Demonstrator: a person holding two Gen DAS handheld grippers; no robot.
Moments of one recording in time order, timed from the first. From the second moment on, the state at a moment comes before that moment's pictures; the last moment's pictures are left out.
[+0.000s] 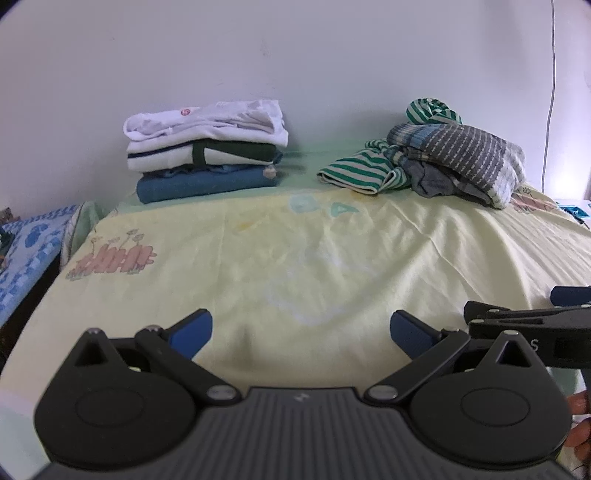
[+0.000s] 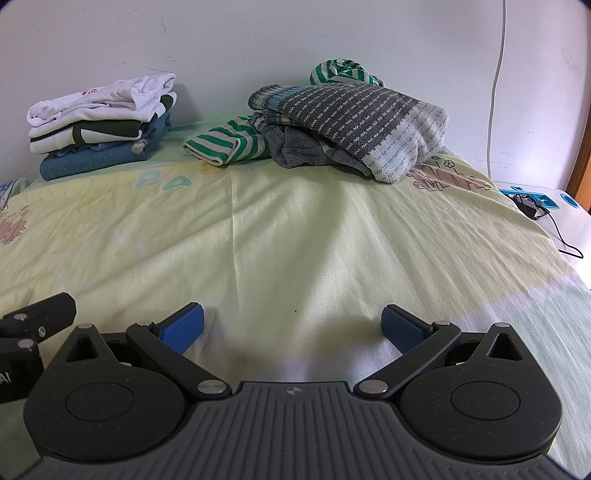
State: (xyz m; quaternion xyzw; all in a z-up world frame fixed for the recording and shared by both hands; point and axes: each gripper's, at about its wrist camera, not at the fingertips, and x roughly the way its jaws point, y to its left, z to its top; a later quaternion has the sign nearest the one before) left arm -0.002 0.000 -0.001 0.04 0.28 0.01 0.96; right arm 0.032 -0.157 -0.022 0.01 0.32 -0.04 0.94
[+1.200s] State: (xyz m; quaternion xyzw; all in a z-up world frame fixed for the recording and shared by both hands) left arm 0.012 0.006 -0.009 0.03 0.32 0.01 0.95; right arm 0.031 -0.156 -0.023 0.01 0.32 -0.05 0.95
